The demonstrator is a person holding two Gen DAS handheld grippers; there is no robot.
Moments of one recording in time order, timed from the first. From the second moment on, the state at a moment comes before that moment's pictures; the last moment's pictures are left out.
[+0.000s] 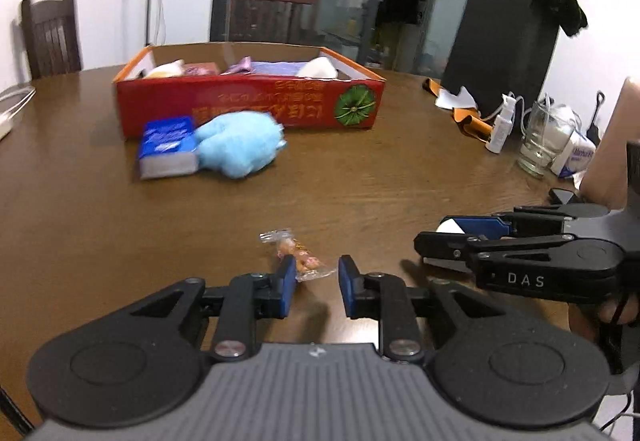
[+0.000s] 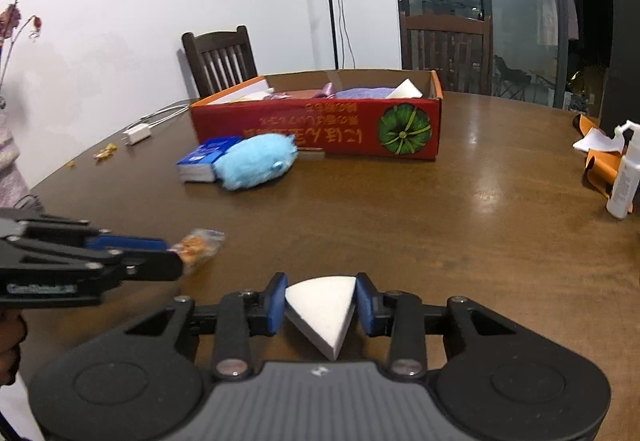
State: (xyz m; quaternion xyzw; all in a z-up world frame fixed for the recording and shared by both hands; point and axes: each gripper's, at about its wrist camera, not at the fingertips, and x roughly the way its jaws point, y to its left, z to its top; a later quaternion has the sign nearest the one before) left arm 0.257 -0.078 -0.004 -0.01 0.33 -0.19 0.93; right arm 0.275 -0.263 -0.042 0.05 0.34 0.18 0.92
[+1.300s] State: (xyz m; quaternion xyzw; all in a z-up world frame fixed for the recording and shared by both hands) left arm 0.602 -0.056 0.071 -0.10 0.31 -0.17 0.93; right arm 0.579 -0.233 0.017 0.09 0.32 0.16 0.93
